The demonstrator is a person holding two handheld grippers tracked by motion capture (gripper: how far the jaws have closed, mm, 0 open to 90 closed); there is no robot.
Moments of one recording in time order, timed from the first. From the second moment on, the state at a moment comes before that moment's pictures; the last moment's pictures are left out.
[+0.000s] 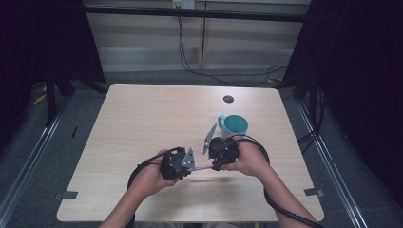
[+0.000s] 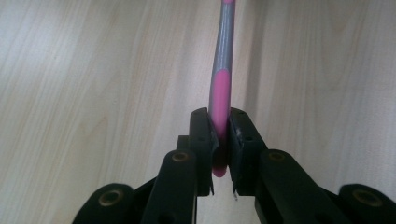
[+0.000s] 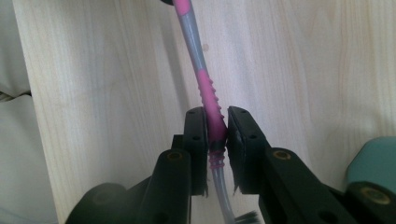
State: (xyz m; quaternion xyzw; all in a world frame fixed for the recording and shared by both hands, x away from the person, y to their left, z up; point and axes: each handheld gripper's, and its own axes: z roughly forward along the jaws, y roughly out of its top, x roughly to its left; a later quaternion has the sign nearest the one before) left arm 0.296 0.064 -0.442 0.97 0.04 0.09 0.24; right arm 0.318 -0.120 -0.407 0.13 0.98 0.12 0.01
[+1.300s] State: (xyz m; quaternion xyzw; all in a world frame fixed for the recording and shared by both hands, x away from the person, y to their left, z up) left arm 0.294 0.063 -0.451 0.97 0.05 0.08 0.23; right arm 0.318 -0.123 -0.404 0.14 0.98 0.16 0.02
